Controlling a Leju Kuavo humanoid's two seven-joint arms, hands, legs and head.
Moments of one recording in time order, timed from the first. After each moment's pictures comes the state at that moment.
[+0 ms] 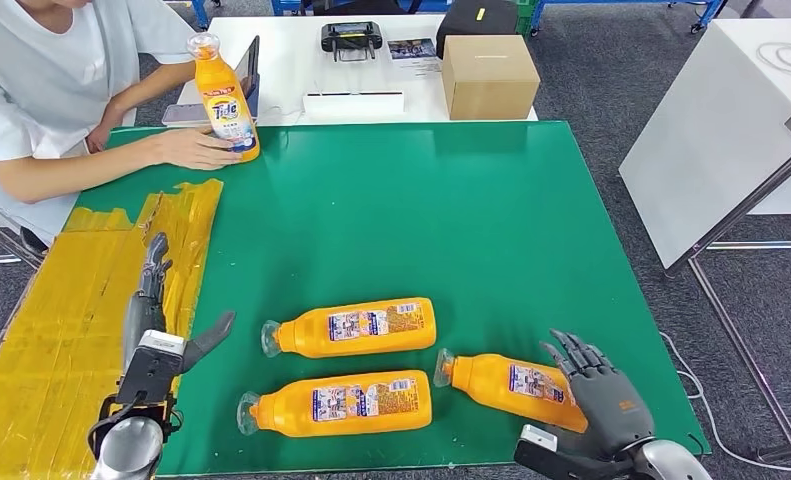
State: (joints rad) left arm 0.00 -0.04 -0.07 -1.56 -0.44 0.30 -0.47; right arm 0.31 -0.54 0.27 -1.79 0.95 -0.06 0.08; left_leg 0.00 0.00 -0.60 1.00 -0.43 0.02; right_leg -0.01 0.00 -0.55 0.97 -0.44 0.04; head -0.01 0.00
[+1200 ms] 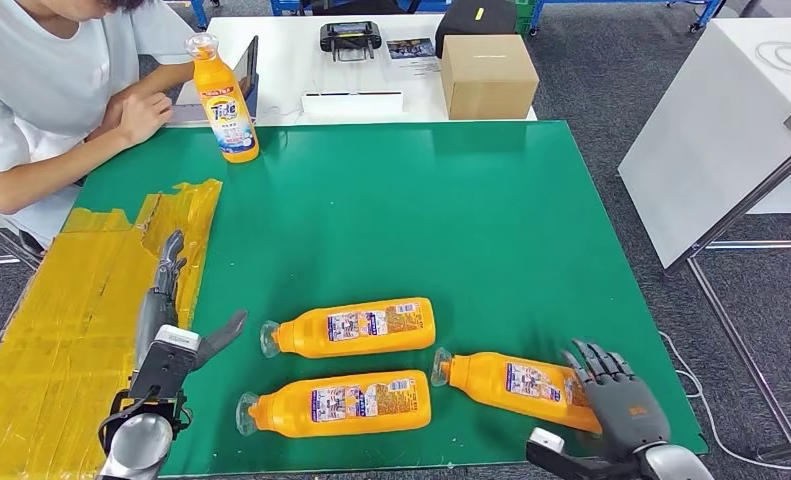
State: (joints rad) left arm -0.01 -0.04 -0.11 -1.55 -0.45 0.30 -0.44; right arm 0.26 -0.58 0.33 -1.65 1.13 -0.13 0.23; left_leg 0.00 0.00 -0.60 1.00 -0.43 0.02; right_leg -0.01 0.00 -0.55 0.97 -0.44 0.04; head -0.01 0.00
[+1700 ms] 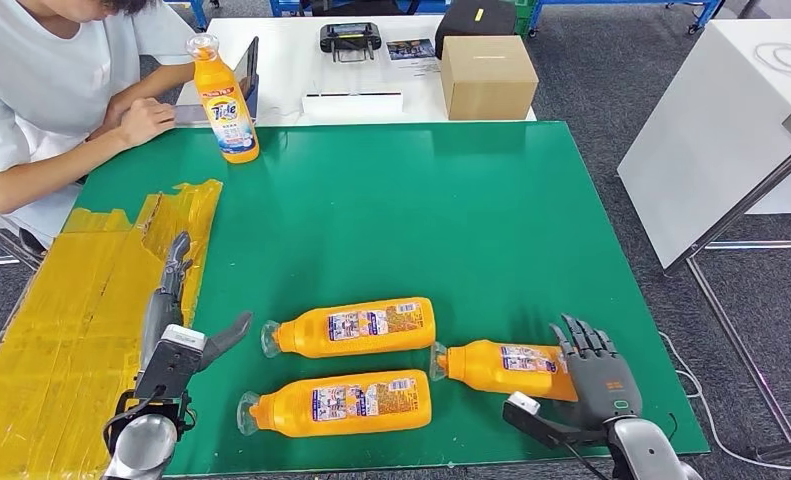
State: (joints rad) left arm -0.01 -0.05 -0.12 -1.55 -0.46 0.30 -0.43; right arm 0.16 -0.41 0.29 -1.53 1.22 -0.13 0.22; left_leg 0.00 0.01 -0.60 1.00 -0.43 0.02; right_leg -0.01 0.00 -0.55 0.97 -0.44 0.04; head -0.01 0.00
